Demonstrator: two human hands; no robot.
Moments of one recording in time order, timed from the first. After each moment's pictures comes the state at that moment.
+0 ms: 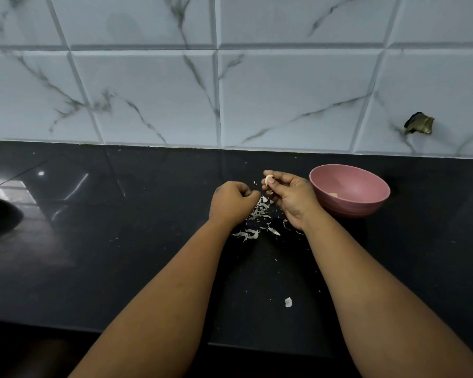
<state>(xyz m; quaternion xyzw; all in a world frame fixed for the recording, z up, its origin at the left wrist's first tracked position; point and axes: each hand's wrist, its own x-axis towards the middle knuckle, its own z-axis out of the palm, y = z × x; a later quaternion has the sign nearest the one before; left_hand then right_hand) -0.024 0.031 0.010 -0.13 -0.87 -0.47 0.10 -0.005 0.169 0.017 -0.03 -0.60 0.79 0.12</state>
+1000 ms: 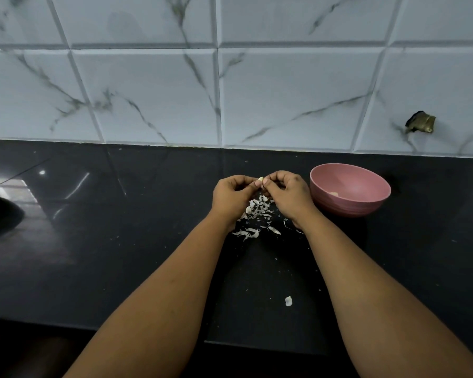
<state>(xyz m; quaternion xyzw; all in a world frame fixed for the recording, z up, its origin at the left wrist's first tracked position) -0.024 0.033 0.010 -0.13 -0.68 -0.72 0.01 -0.009 0.170 0.011 -0.02 -0.82 0.53 0.23</state>
